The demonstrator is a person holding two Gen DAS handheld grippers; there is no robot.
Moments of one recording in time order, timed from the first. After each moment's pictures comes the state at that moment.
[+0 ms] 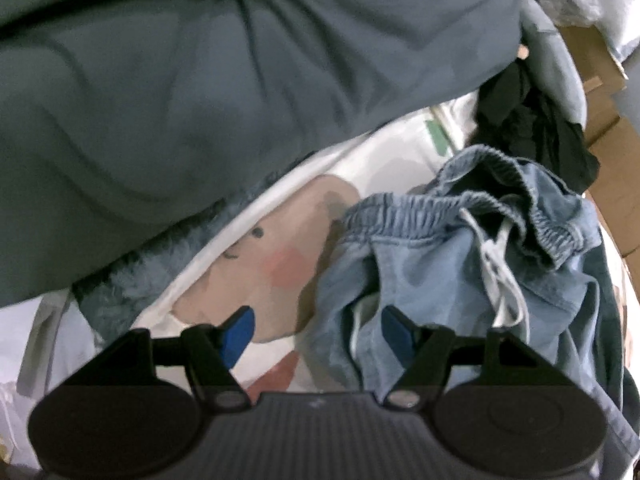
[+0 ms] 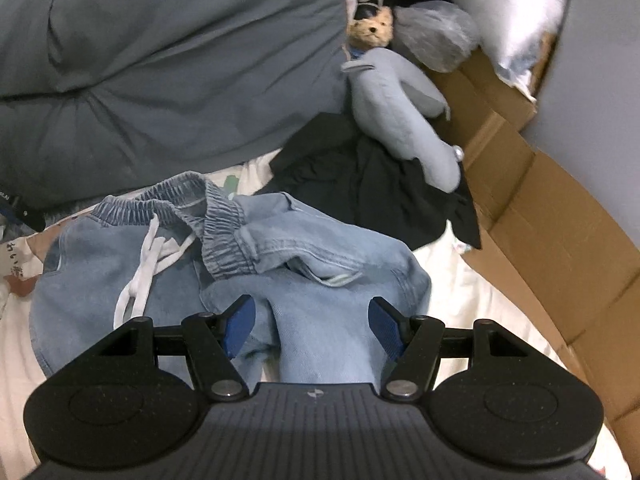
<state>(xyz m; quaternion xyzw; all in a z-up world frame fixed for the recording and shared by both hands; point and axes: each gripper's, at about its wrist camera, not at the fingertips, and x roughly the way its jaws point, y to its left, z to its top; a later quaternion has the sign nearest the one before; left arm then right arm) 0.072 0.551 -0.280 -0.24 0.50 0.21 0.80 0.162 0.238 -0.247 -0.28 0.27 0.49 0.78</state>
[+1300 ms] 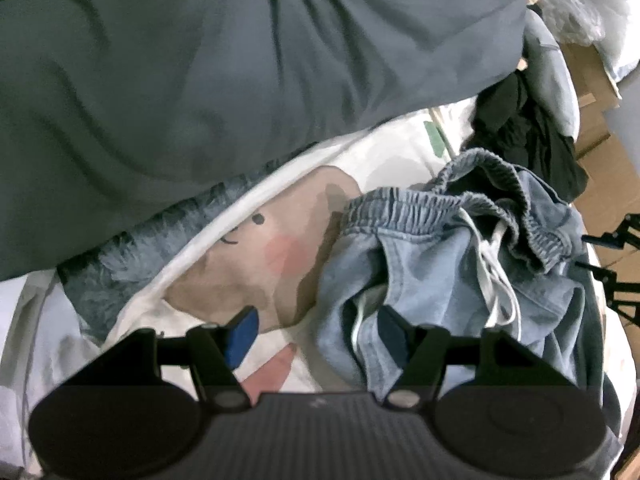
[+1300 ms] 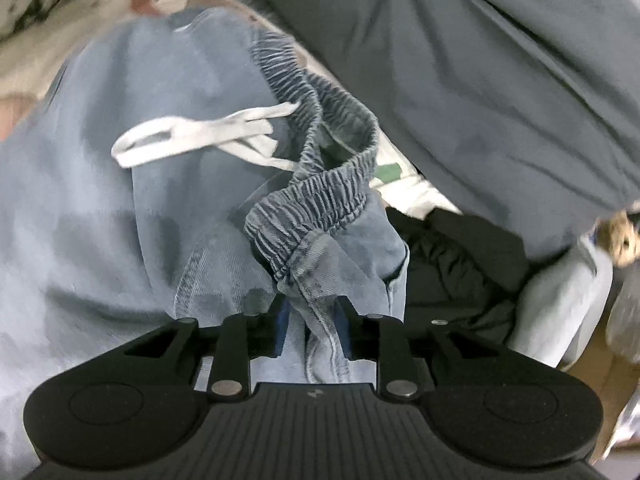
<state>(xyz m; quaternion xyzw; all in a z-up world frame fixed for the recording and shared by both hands) 0.057 0.566 -0.284 -0.29 0.48 0.19 0.80 0.154 0.333 -0.299 -0.64 0.02 0.64 0.43</state>
